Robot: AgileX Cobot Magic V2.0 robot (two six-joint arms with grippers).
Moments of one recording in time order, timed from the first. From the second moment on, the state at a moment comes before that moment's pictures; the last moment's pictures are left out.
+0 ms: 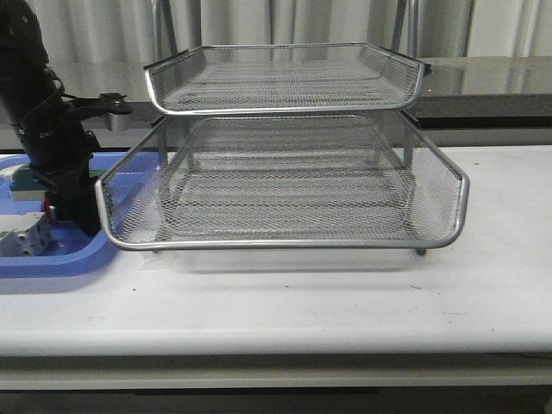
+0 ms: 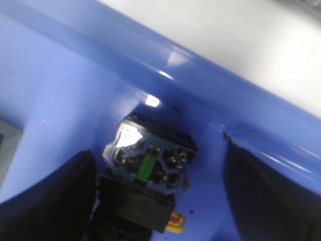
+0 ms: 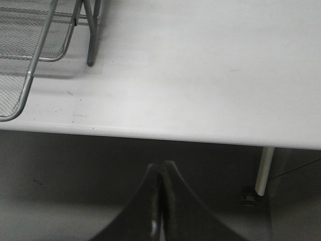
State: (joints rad) left arm -0.08 2.28 -1.81 -0.22 0.98 1.05; right arm 0.03 0.53 -0.72 0.01 0.98 -0.02
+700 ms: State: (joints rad) left arm -0.08 2.29 -2.09 -0.21 1.22 0.94; right arm 0.03 0.53 -0.72 0.01 0.98 -0.02
